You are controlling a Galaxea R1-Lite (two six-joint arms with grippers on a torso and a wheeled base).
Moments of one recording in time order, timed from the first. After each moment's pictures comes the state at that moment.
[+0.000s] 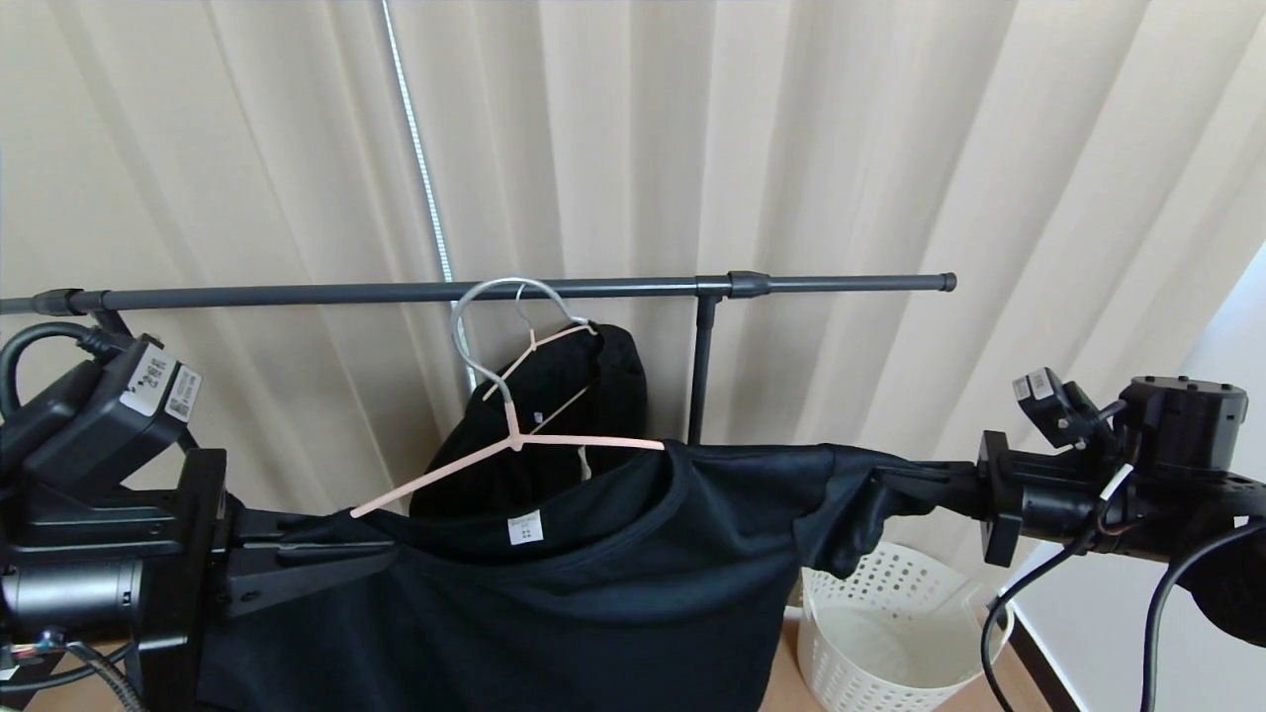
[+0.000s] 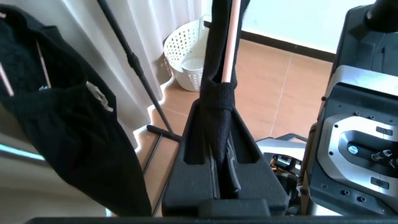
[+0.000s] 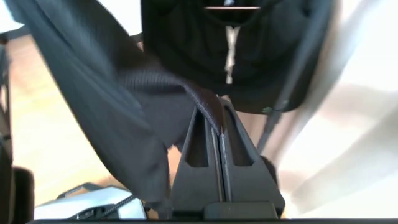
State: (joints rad) left arm -0.18 1.21 -0.71 0.07 -0.80 0.54; right arm -0.01 1.84 -0.54 -0.92 1.02 -0.22
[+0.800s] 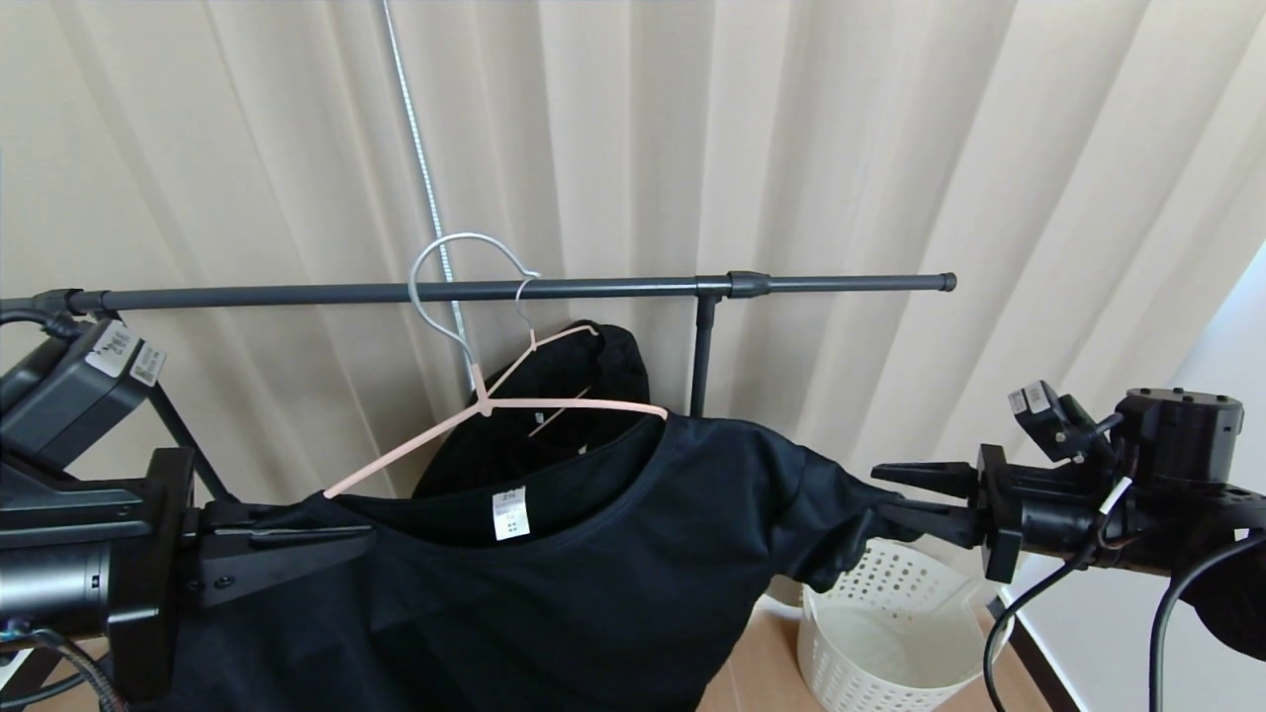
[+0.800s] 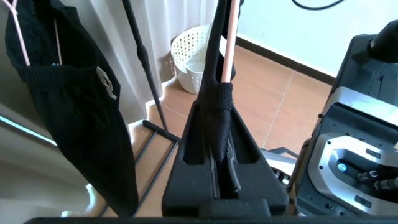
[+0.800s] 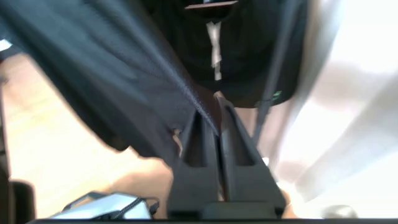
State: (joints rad) left arm -0.13 1.18 -0.71 0.07 -0.80 0.40; right arm 0.02 1.83 -0.49 -0.92 1.02 -0.24
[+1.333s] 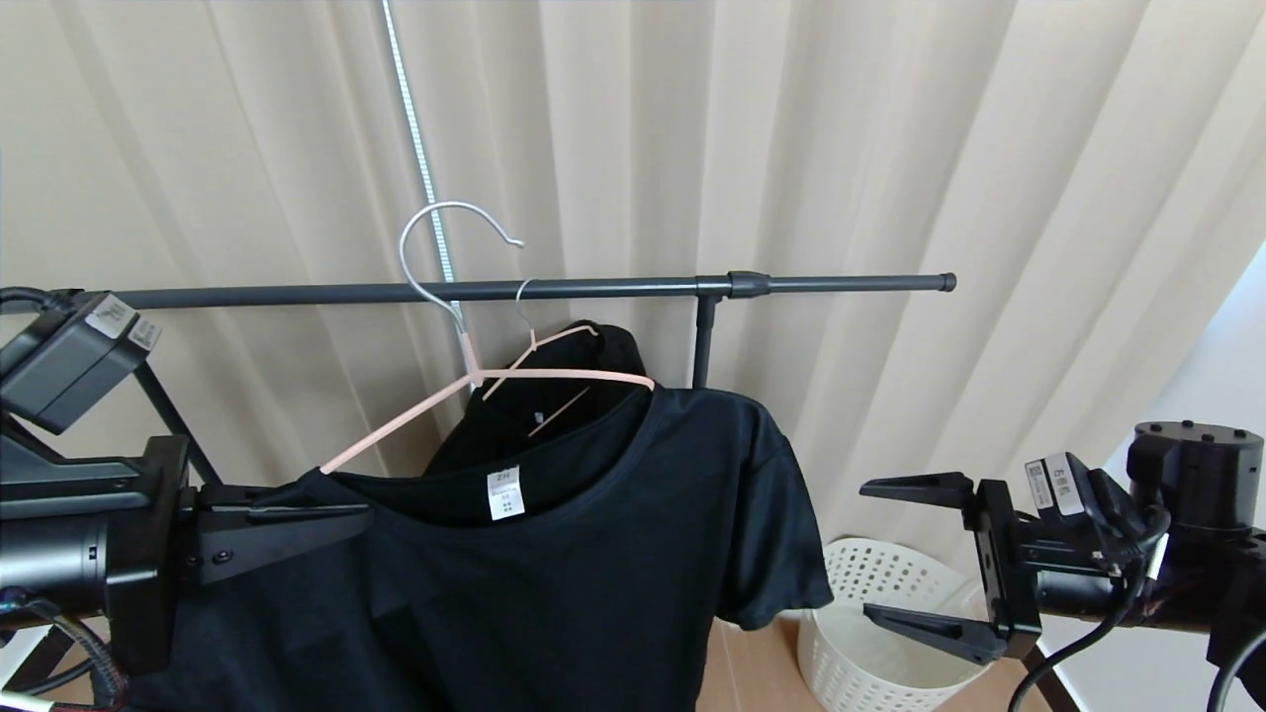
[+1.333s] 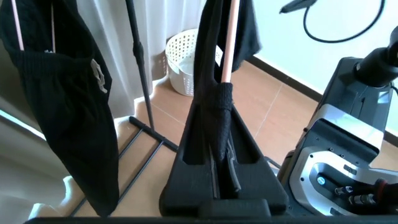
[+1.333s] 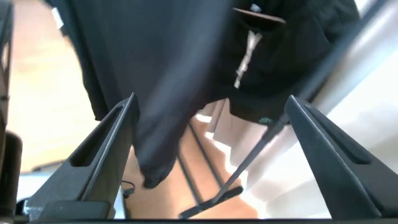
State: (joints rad) left arm -0.13 1.19 -0.74 0.07 -0.78 0.31; right arm 0.11 1.72 -0.36 -0.91 1.03 -0.56
